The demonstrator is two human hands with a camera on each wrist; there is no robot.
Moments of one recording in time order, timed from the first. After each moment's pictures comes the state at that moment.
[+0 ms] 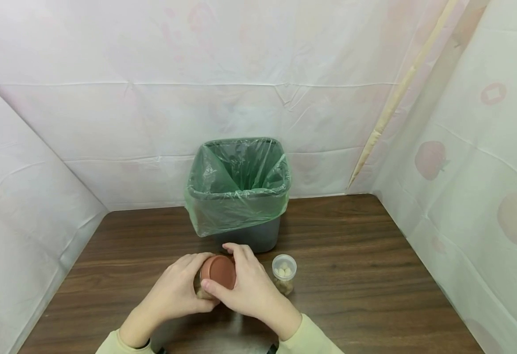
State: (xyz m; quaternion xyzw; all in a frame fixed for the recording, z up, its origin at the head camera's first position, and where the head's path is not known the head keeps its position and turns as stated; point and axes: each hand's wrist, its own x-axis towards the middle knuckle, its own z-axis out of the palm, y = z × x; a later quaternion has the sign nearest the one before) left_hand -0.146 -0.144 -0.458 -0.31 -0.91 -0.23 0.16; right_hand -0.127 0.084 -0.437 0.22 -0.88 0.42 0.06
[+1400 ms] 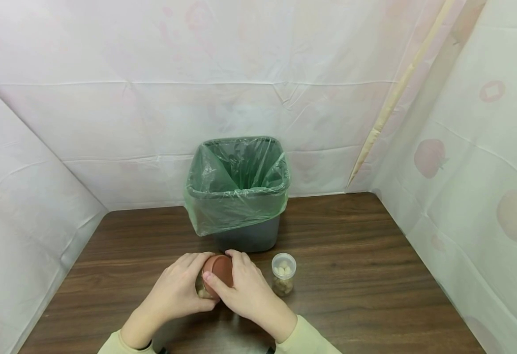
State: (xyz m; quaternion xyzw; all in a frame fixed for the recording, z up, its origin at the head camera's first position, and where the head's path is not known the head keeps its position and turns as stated) left_hand -0.144 -0.140 -0.459 -0.31 -0.91 -0.19 0.19; right_hand -0.126 0.075 -0.446 0.18 -0.90 0.40 0.03
